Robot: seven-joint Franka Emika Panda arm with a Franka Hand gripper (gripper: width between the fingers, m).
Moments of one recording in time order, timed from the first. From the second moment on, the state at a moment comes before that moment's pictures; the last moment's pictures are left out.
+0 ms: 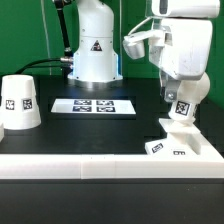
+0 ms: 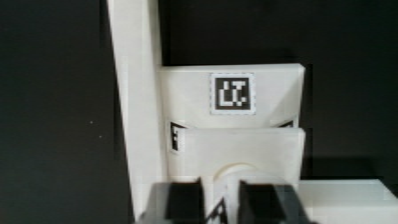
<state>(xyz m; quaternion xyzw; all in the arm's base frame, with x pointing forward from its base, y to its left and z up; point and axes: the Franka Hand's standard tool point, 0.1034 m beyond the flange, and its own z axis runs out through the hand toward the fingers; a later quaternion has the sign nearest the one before) 0.619 0.079 0.109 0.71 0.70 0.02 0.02</state>
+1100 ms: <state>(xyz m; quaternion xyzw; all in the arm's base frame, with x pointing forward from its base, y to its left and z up) 0.615 0.074 0.127 0.71 0.70 0.02 0.03</state>
